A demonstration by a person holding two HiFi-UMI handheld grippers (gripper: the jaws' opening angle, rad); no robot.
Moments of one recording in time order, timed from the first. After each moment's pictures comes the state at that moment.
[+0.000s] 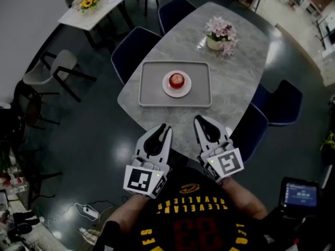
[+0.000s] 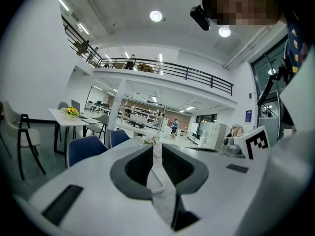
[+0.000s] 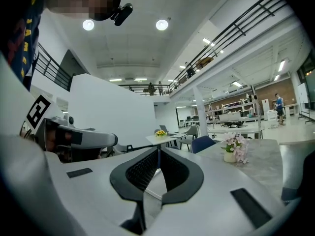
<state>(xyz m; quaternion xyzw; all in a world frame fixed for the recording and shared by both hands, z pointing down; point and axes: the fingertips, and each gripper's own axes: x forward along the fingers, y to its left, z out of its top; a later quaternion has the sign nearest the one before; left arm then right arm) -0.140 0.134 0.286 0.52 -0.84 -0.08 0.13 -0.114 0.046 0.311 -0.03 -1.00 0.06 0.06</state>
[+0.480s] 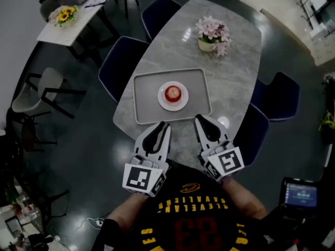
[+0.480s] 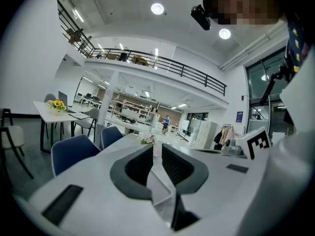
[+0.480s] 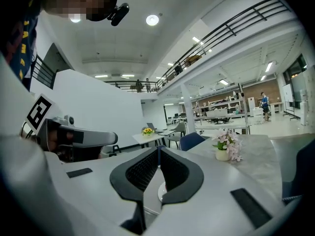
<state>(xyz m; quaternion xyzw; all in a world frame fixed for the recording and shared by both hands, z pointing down) -0.230 0.088 0.295 0.57 -0.80 -0.08 0.15 -0.183 0.004 0.325 0.05 -0.99 0.09 0.08</state>
